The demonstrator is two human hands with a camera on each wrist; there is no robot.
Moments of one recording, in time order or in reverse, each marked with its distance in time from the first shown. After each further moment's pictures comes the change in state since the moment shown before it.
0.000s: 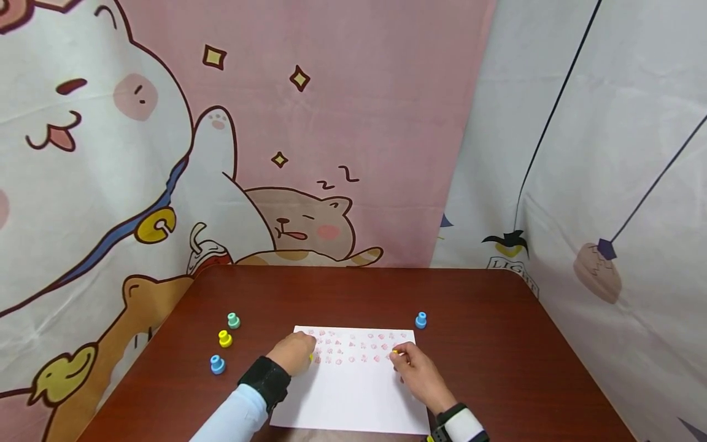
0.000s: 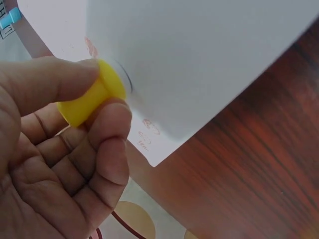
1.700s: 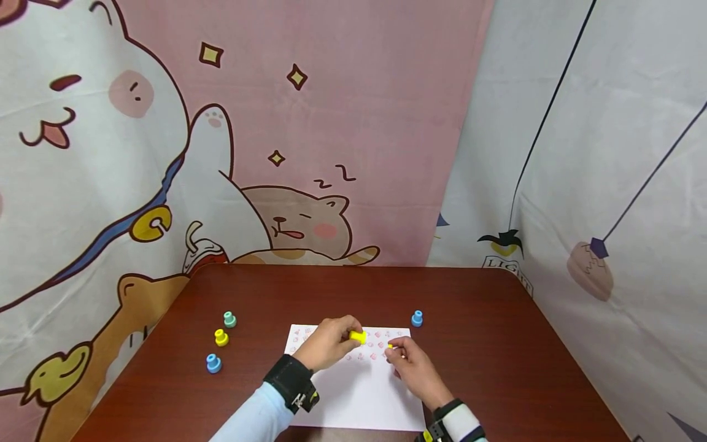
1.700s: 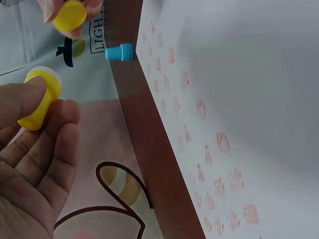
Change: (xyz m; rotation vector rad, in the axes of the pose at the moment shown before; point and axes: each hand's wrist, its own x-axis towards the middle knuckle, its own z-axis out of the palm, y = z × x) left_hand 0.017 0.060 -0.030 -0.712 0.175 0.193; right_hand 0.004 0.002 0.000 0.143 -0.037 -0.043
